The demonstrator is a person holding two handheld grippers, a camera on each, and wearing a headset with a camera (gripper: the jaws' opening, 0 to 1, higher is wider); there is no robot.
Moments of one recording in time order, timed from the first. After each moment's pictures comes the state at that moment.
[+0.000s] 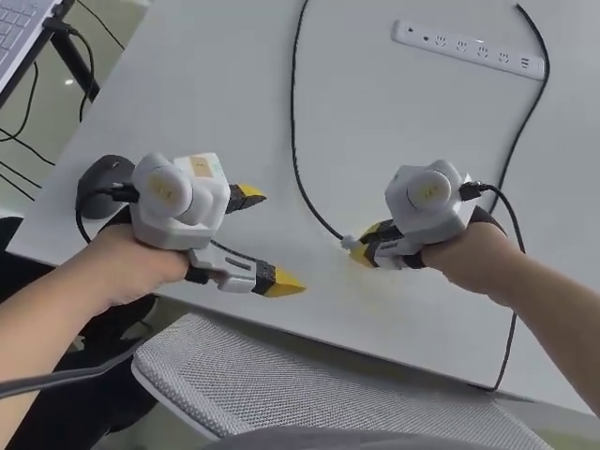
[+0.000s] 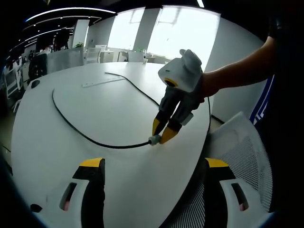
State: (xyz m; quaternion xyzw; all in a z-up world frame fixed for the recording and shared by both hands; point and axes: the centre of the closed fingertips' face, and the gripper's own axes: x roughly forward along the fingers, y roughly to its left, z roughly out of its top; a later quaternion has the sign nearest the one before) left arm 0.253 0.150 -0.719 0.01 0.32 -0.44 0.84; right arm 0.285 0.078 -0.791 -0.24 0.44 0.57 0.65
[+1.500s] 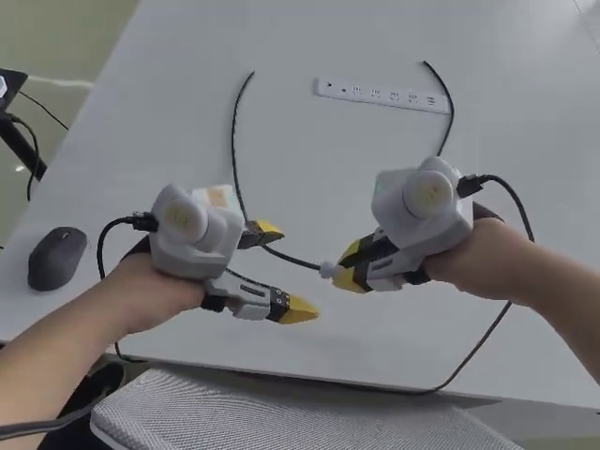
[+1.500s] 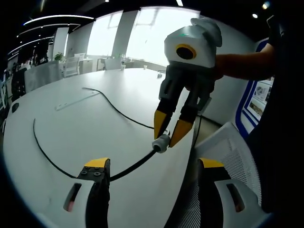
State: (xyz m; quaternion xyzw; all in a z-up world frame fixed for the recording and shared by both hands) left arm 0.262 0.068 -0.684 0.03 0.29 -0.52 0.80; right arm 0.256 0.043 -0.688 -0.26 0.39 0.61 0.64
